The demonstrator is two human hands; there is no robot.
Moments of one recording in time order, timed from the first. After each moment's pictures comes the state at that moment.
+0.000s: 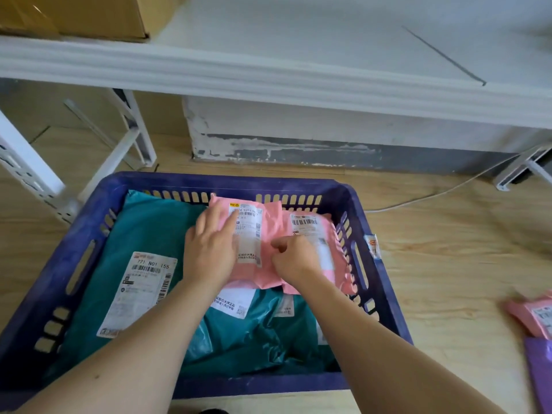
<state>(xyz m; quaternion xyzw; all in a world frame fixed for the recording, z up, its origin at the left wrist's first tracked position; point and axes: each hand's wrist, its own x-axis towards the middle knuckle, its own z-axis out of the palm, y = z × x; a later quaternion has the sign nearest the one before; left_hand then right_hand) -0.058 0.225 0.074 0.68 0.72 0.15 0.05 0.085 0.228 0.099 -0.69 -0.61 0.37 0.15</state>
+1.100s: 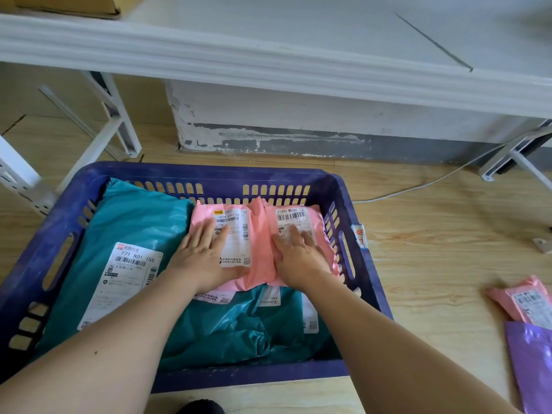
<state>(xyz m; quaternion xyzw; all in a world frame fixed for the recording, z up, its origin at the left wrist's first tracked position) -0.067 0.226 0.050 0.71 0.66 -0.15 0.20 0.121 0.235 0.063 -0.64 -0.73 0.21 -0.12</state>
